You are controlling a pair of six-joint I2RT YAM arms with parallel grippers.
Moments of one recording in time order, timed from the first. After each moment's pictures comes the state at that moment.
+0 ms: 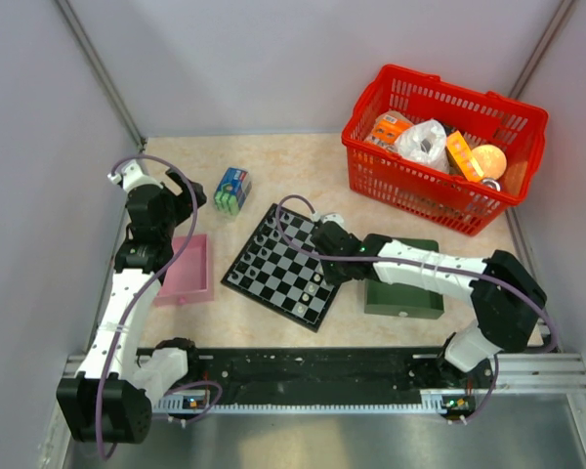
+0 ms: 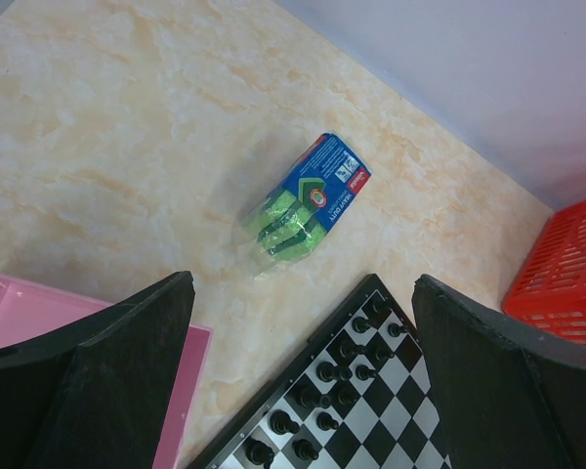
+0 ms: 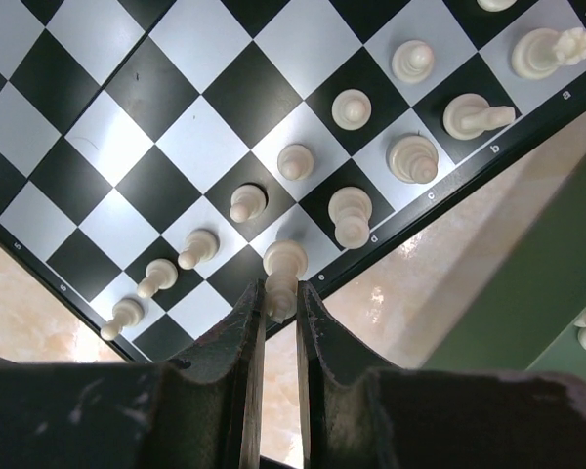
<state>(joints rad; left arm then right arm) -0.02 0.98 0.86 -0.20 -0.14 -0.60 0.94 1.54 1.02 -0.52 0.21 0.55</state>
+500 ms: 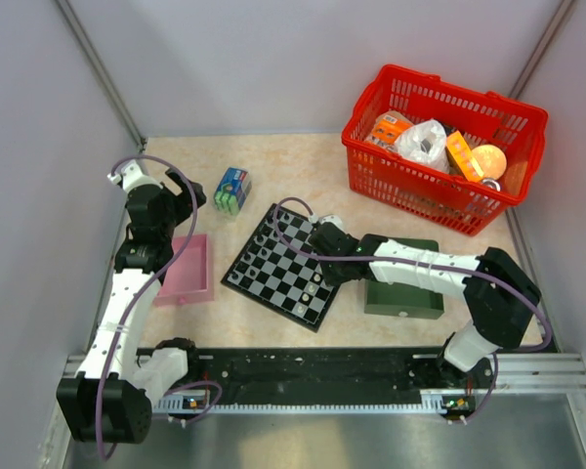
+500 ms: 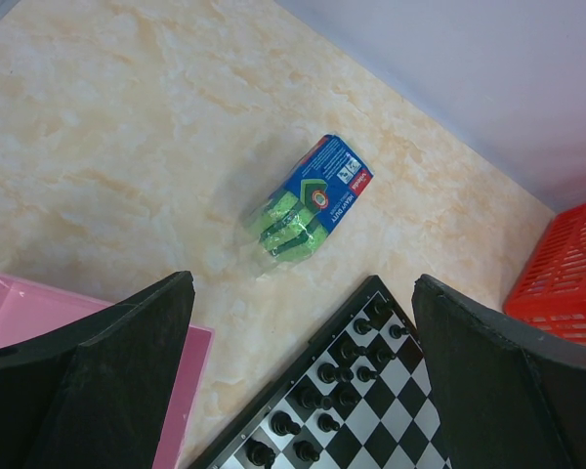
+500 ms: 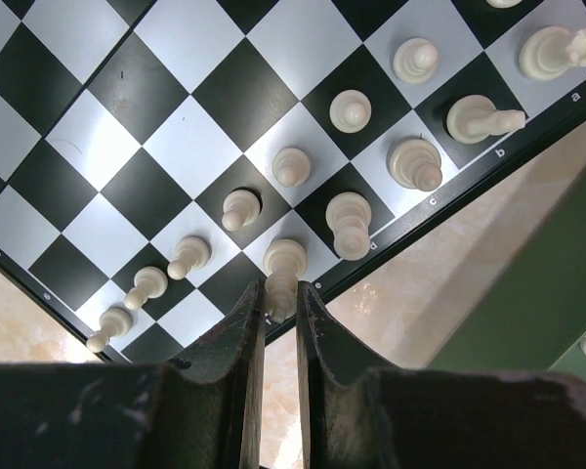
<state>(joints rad) -0.02 0.98 0.86 -0.20 -0.14 -0.60 0.94 1.58 1.03 -0.51 0.21 0.54</state>
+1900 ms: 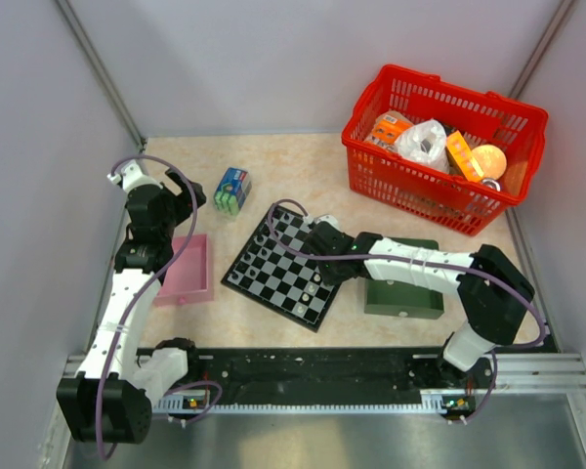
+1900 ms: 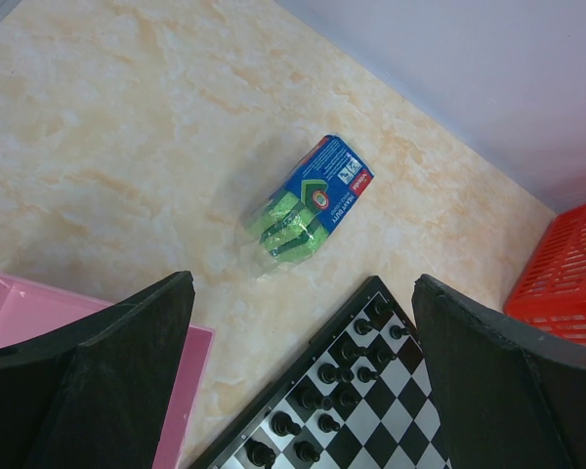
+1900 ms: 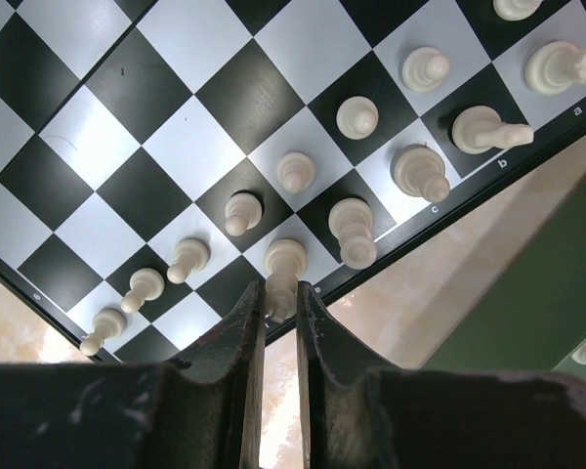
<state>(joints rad) -0.02 0.98 0.86 -0.20 -0.15 -0.60 0.95 1.61 1.07 -0.54 0.22 0.51</state>
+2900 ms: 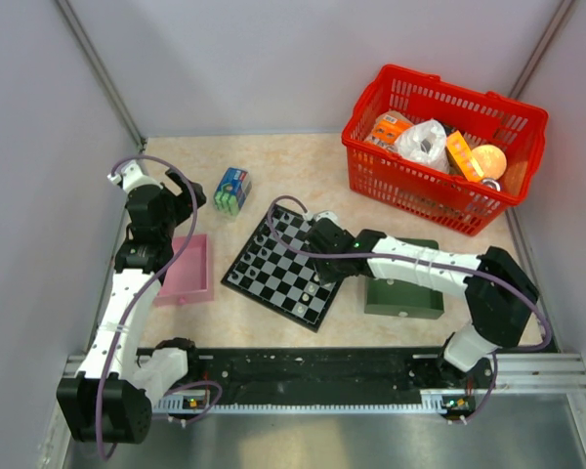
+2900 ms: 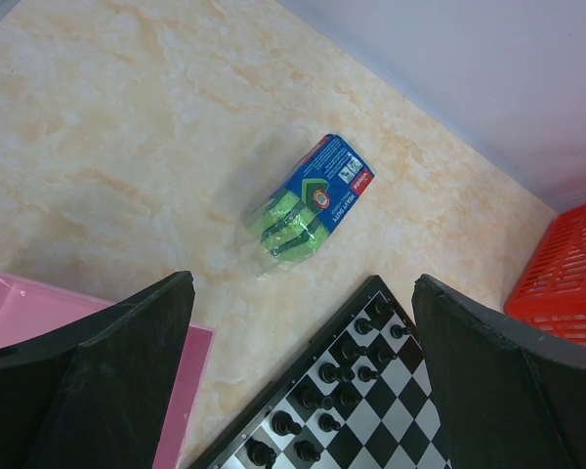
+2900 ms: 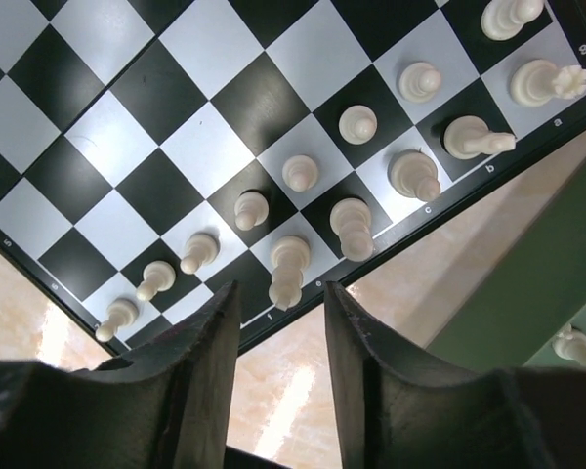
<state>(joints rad) -0.02 0.98 0.86 -0.20 -0.15 -0.60 0.95 1.60 1.10 -0.57 0.22 0.49</state>
